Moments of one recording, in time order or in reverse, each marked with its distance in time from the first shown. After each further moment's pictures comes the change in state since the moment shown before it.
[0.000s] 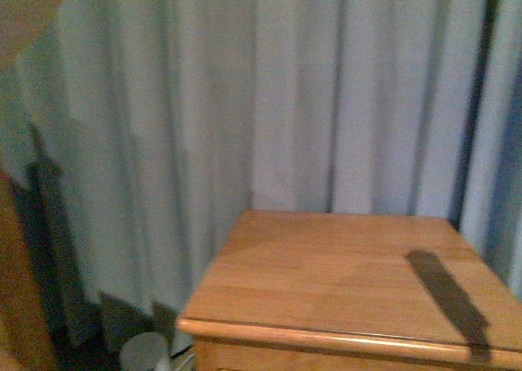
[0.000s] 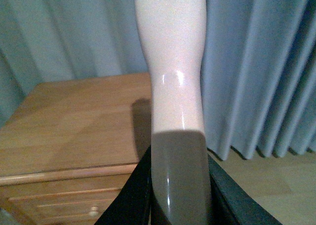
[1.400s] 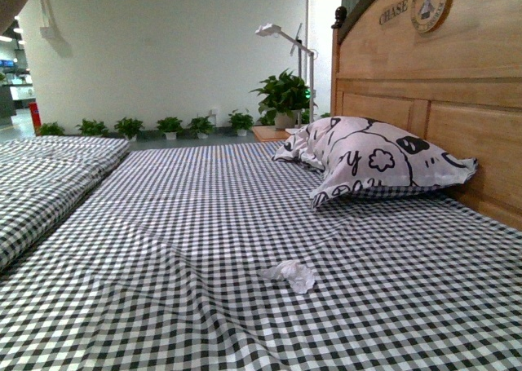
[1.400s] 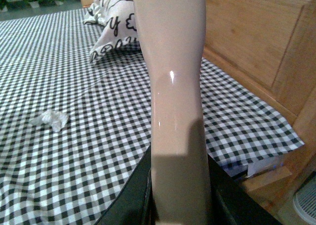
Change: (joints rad) left arm 0.005 -0.005 -0.006 -0.002 -0.018 -0.007; right arm 0.005 0.010 0.003 -0.001 -0.017 -0.003
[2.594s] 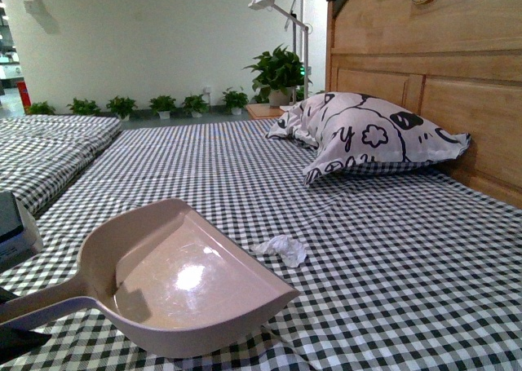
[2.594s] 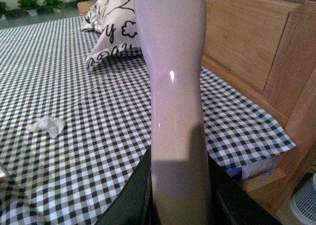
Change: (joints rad) left arm 0.104 1.213 0.566 -0.280 0.395 0.803; right arm 0.000 -0.003 0.000 0.000 0.005 0.000
